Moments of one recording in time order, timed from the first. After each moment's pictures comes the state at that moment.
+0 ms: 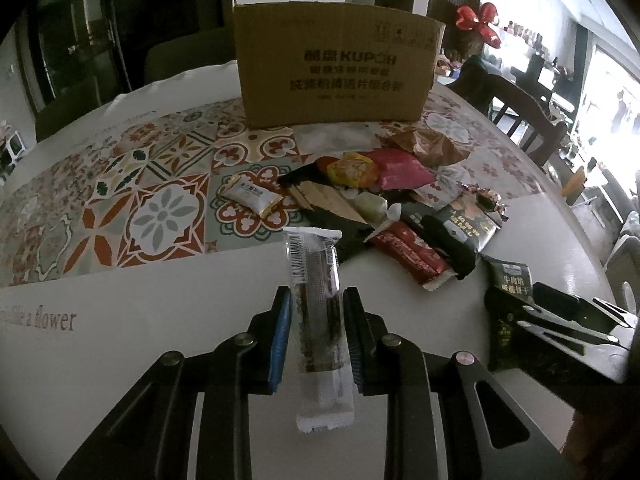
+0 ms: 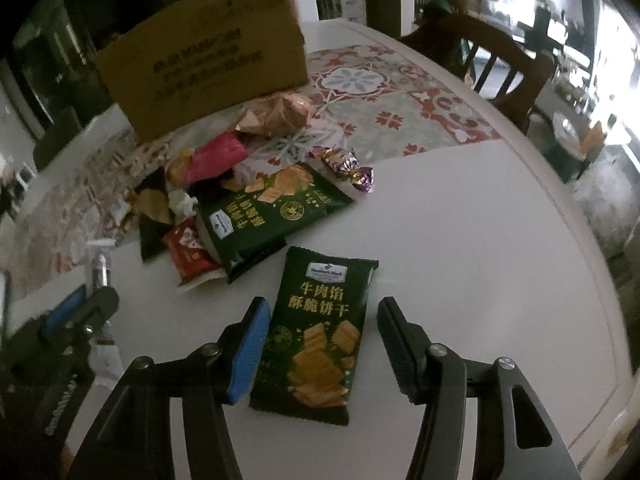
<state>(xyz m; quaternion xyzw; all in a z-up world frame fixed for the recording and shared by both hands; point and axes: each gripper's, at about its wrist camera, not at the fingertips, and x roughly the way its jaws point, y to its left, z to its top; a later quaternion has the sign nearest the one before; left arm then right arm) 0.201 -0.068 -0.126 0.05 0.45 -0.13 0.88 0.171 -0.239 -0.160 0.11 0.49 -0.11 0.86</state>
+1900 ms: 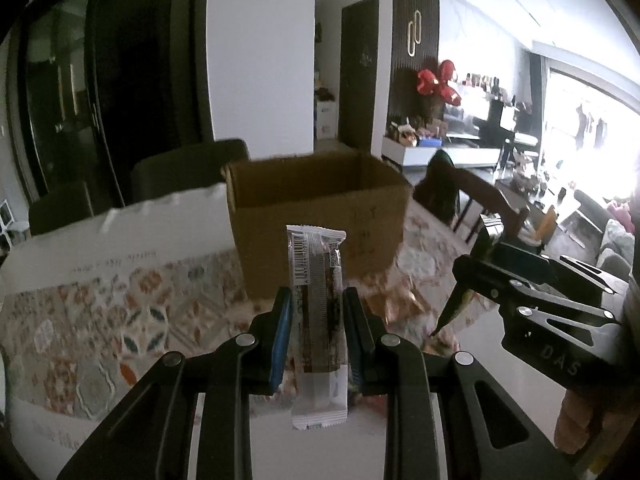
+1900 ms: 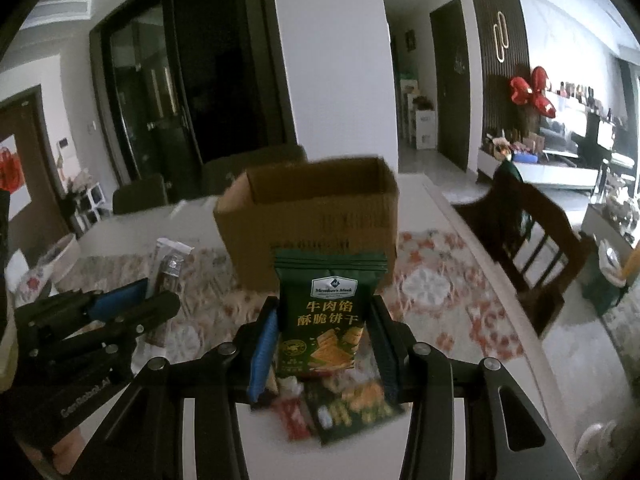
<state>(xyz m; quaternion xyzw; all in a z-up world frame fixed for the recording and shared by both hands) 0.247 -0.065 0.014 0.05 0.31 -0.19 0.93 0.208 -0.230 -0.016 0.06 0.29 0.02 0.96</state>
